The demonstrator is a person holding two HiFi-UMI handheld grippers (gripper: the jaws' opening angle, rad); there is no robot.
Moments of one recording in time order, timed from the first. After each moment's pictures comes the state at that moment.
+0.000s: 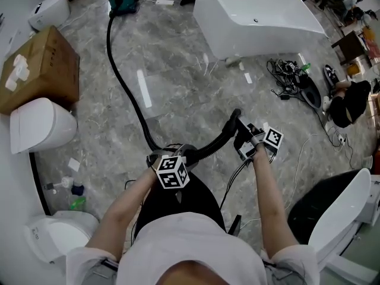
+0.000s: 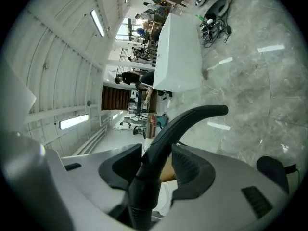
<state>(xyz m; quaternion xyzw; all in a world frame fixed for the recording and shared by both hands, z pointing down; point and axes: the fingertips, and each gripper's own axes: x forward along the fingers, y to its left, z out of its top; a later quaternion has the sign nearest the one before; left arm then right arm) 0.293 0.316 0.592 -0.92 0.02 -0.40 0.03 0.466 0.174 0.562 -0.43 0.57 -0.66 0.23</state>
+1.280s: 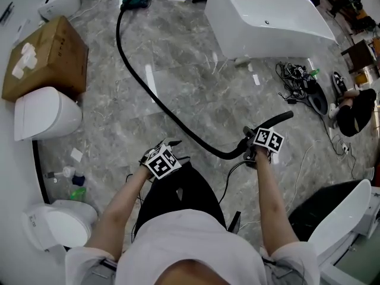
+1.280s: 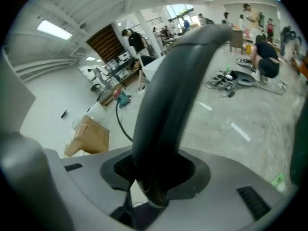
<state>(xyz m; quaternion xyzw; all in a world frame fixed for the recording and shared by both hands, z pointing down) 0.243 0.302 0.633 -0.89 0.14 -0.40 -0.19 0.524 0.195 0.642 -0.59 0.60 -0.51 -0.16</state>
